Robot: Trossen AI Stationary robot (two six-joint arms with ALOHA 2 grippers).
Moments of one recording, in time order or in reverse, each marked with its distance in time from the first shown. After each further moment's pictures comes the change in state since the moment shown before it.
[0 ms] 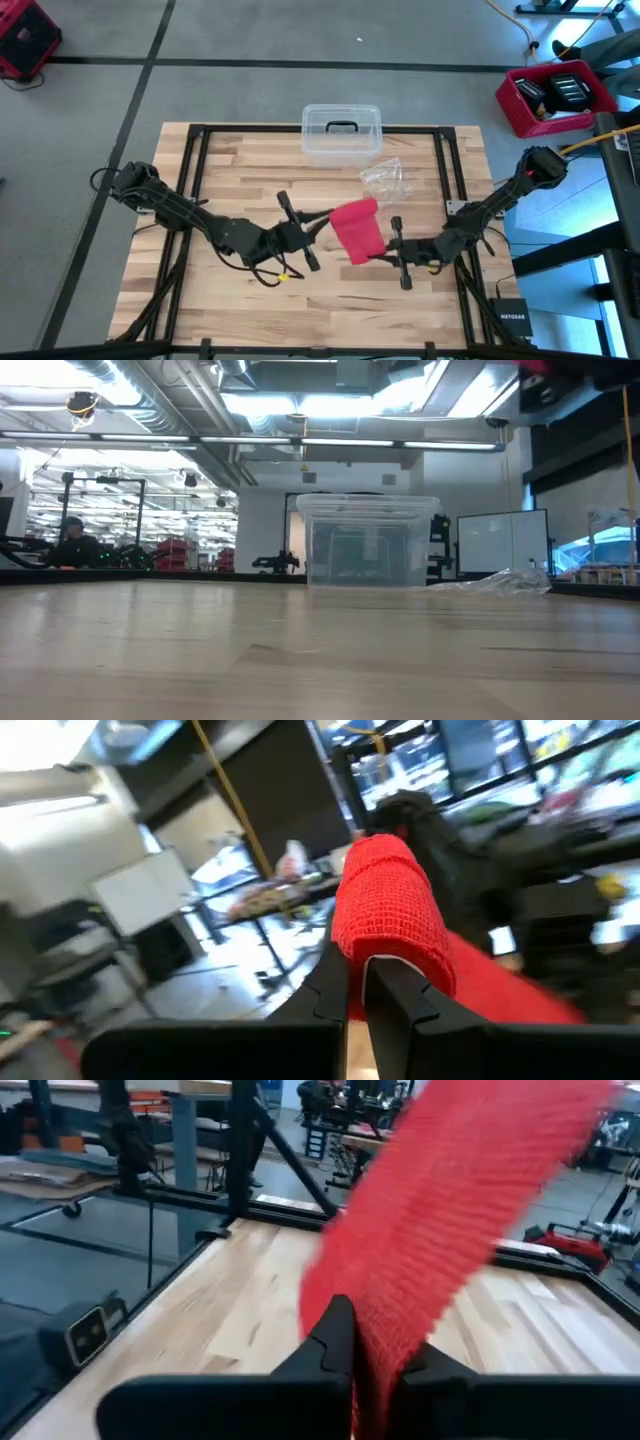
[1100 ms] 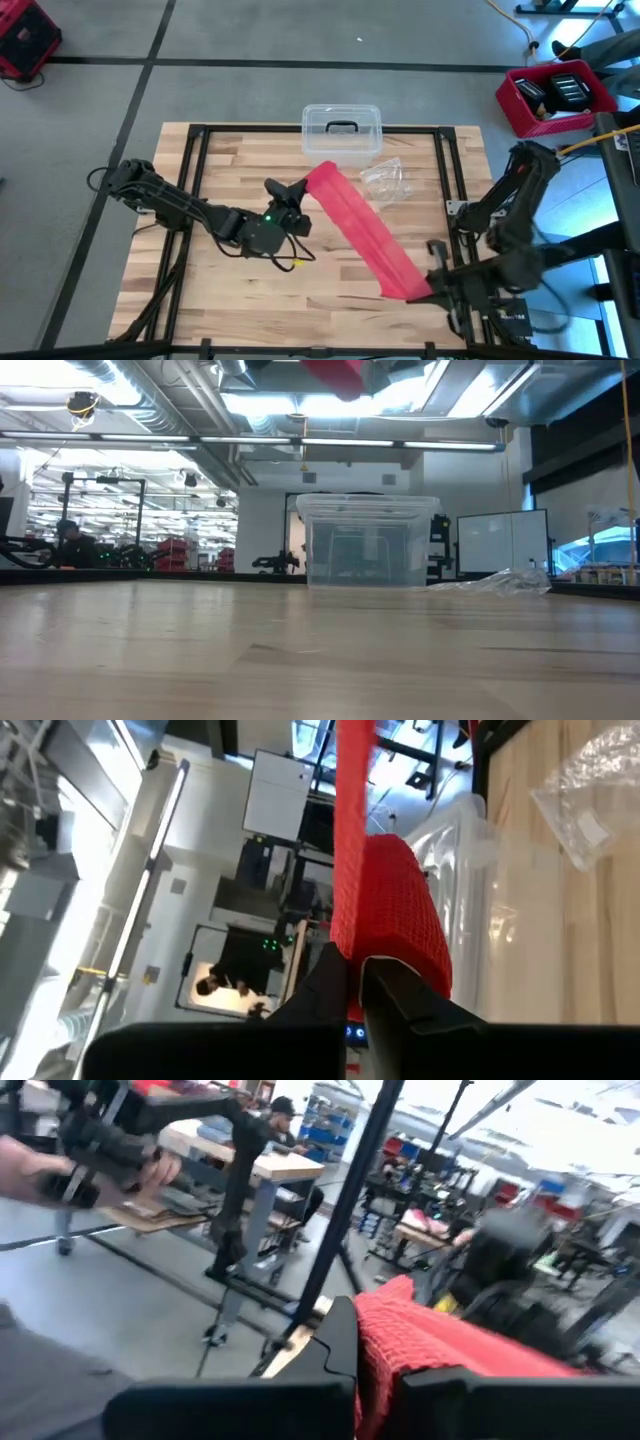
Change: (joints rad) left arm 0.072 -0.042 0.000 -0.561 -0.450 0.378; right arm 0.376 0.000 0.709 -0.606 0.181 -0.241
